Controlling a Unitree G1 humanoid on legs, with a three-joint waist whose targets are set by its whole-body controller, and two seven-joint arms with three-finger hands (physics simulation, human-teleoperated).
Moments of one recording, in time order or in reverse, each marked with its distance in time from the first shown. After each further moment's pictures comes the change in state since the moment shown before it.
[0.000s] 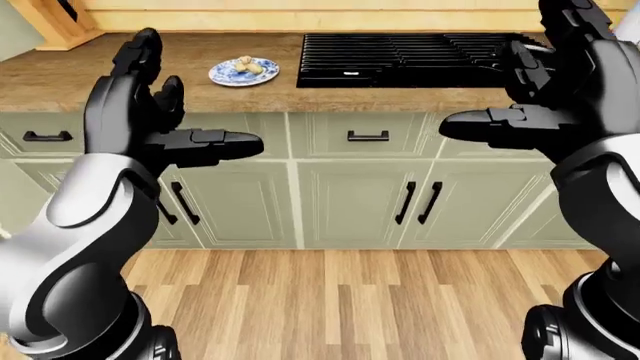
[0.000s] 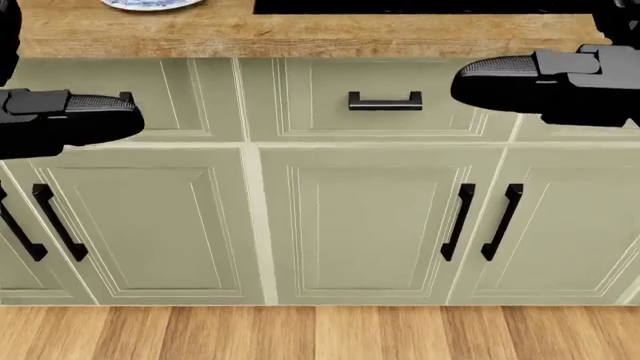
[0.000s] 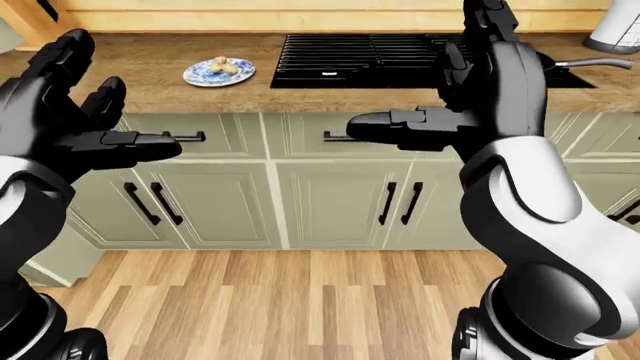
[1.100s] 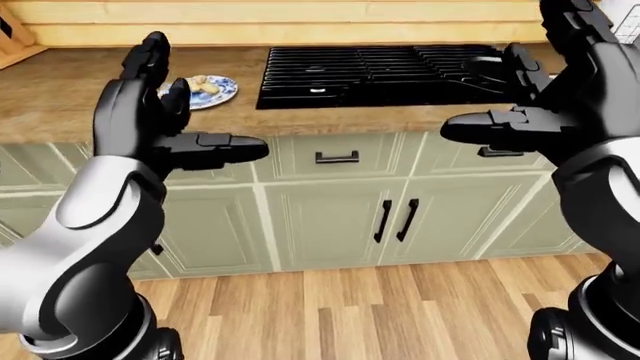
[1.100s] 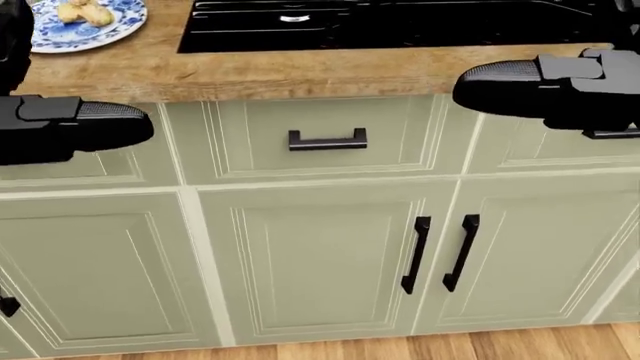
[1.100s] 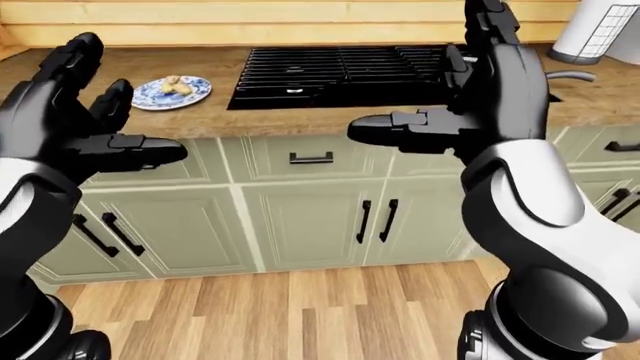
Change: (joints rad) left arm 0.011 -0.019 -0.015 -0.002 0.032 -0.011 -0.031; right arm 0.017 -0.023 0.002 -0.003 0.049 -0.020 -0.034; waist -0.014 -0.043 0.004
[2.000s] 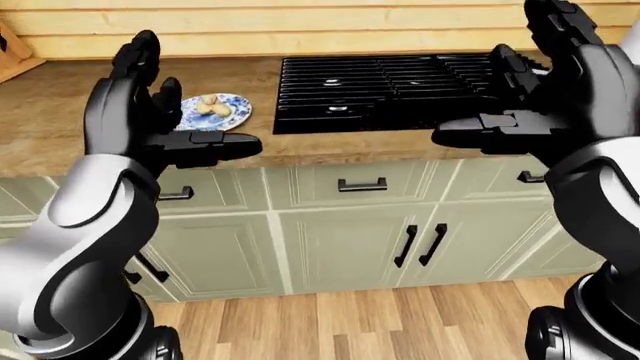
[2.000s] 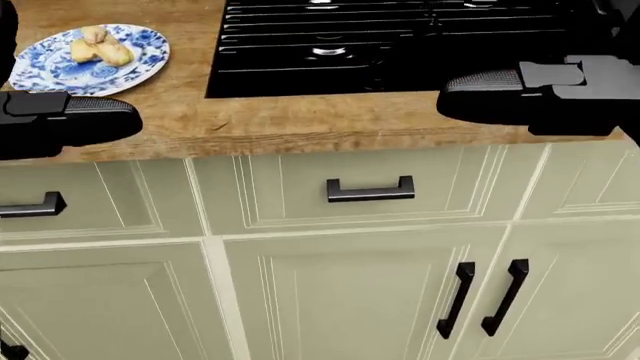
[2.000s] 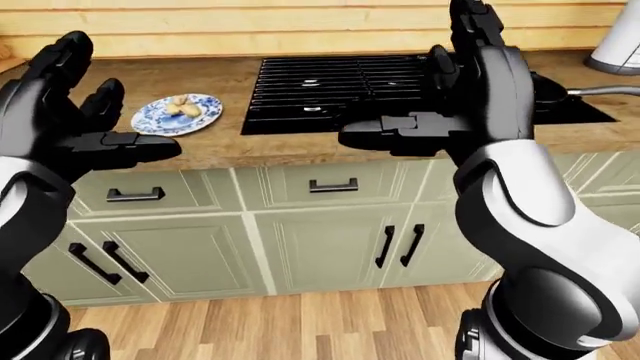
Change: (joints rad) left arm -0.007 0.006 0.016 0.003 0.024 0.014 -0.005; right arm -0.011 0.008 0.021 -0.004 0.006 0.015 0.013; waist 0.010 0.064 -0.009
